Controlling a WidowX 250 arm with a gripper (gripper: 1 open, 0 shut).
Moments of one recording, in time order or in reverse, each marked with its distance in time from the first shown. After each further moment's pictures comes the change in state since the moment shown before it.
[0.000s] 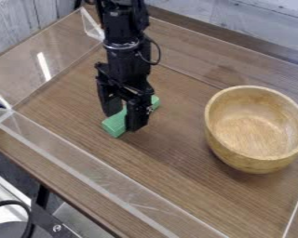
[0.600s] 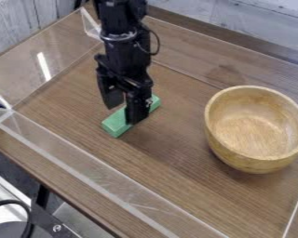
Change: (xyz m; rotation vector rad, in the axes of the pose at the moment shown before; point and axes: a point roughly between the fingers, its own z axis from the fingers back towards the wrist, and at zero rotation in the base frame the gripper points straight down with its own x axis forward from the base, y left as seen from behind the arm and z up) arm -0.002 -0.001 0.017 -0.005 -0.072 -0.029
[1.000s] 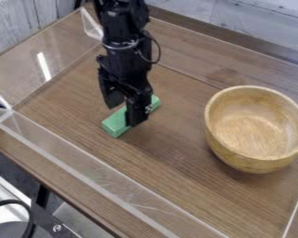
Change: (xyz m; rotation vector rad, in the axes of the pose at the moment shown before) arm 0.009 -0.002 -0.012 0.090 -0.028 -0.069
